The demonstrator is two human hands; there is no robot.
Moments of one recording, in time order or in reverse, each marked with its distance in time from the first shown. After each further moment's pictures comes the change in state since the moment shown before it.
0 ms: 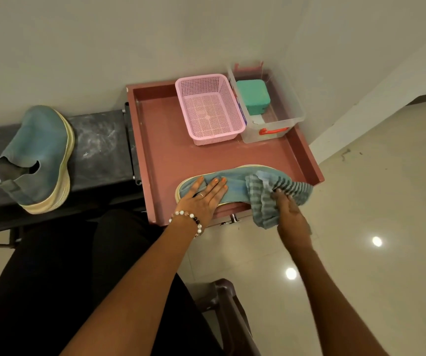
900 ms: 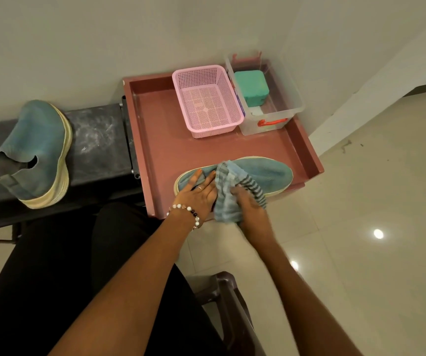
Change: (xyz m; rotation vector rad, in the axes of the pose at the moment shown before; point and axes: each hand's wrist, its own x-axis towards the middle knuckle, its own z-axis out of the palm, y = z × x) left_hand 0.000 -0.001 0.001 0.041 -0.055 0.042; right_hand -0.017 -0.071 0.025 0.243 -0.182 -0.067
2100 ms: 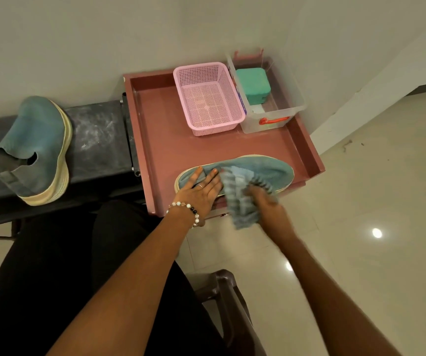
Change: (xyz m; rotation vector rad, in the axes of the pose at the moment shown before) left_hand 0.003 -0.001 0.003 0.024 -0.051 -0.017; right_hand 0.002 0.034 -0.030 -0.137 -0.027 -0.060
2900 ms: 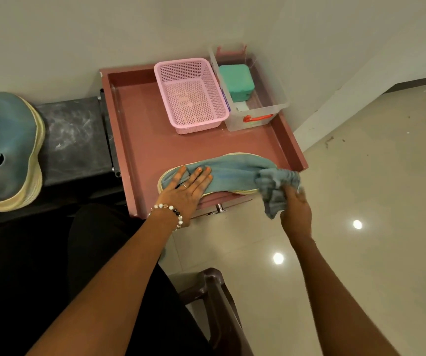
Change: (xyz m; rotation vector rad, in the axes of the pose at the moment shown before) left_hand 0.001 0.001 0.004 -0.036 0.082 -0.025; right_hand -0.007 0.075 -0.021 -0.148 0.217 0.382
